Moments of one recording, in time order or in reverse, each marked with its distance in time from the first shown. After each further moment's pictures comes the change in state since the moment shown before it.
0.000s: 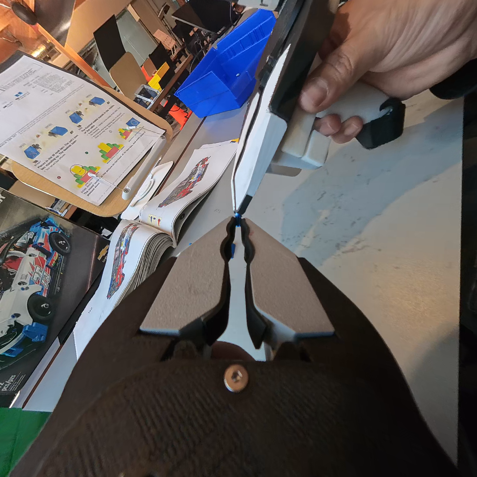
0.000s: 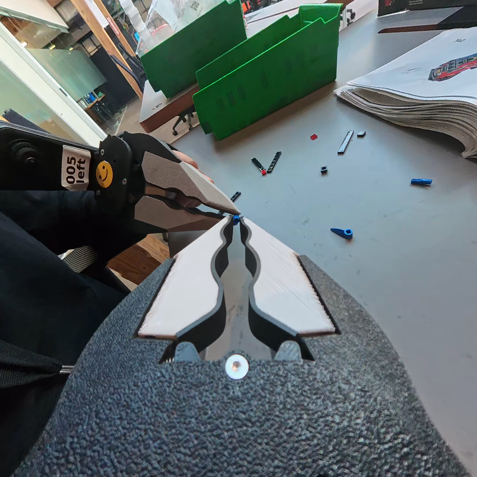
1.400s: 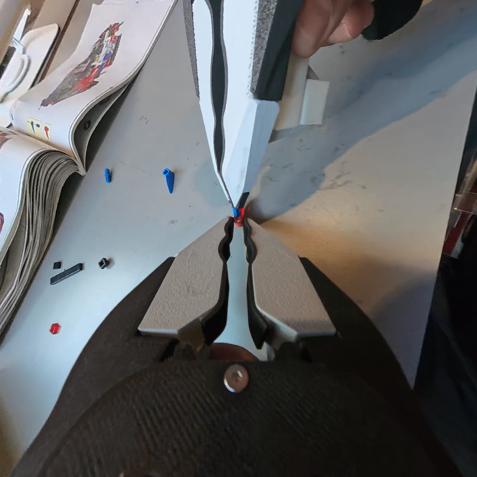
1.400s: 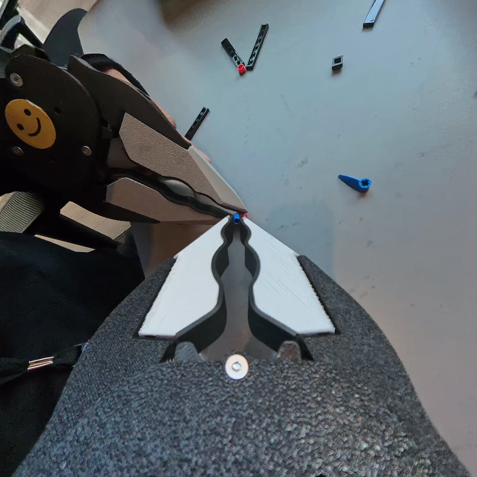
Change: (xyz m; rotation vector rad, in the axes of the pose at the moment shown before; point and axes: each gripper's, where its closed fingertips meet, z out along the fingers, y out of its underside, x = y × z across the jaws) left arm 0.042 0.071 0.009 -0.344 0.238 -0.145; right arm 0.021 0.060 0.029 -0.426 0.098 0.023
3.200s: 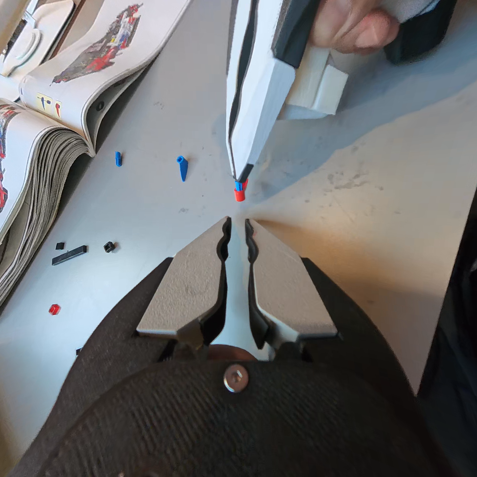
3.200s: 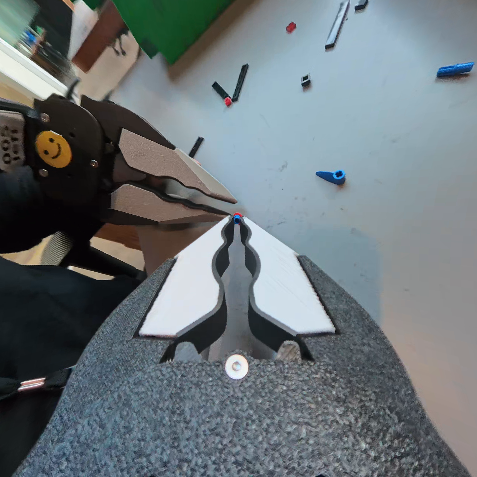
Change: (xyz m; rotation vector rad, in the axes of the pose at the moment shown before) left arm -0.010 0.005 -0.003 -0.008 -0.026 -0.074; right arm 0.012 -0.007 -0.008 0.157 -0.078 0.143
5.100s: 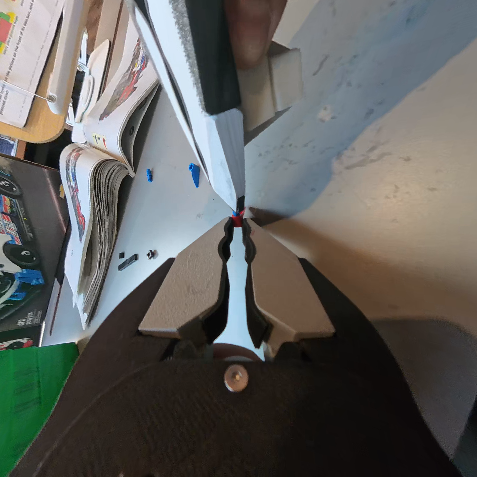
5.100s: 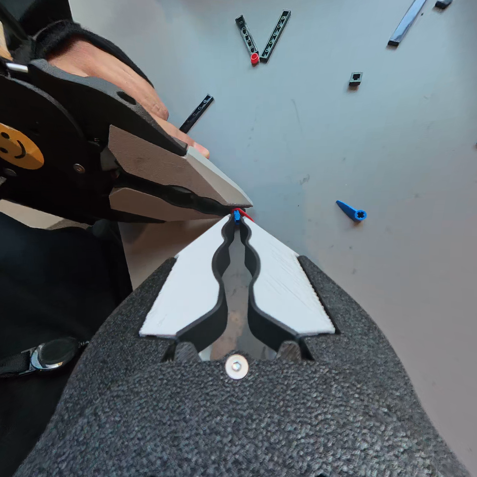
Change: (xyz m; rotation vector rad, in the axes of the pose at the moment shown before) left arm -0.005 0.002 0.005 -0.076 -0.189 0.264; right arm -0.008 0.004 0.015 -0.262 0.079 -0.280
